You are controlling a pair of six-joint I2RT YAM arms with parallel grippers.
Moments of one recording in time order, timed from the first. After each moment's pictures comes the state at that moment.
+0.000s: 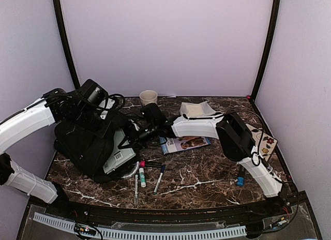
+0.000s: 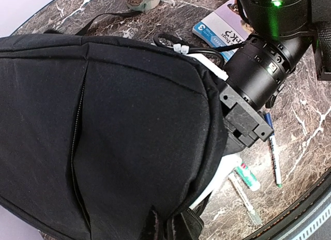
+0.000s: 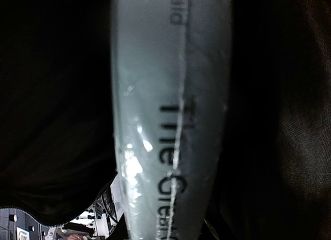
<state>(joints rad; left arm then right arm) -0.72 1.27 1.26 -1.02 -0.16 -0.20 0.96 2.52 2.05 -0.12 -0.88 0.86</state>
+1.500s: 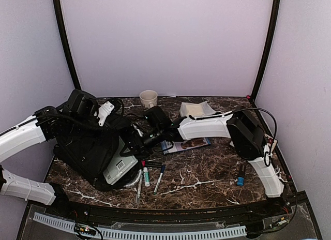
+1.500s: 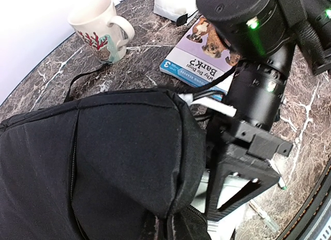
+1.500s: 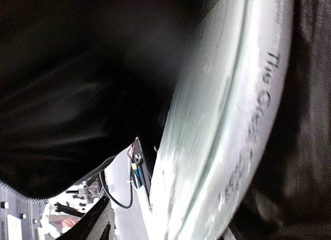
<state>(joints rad) -0.72 1.09 1.01 -0.70 -0.09 0.05 0.99 2.35 1.80 -0.11 -0.89 0.77</state>
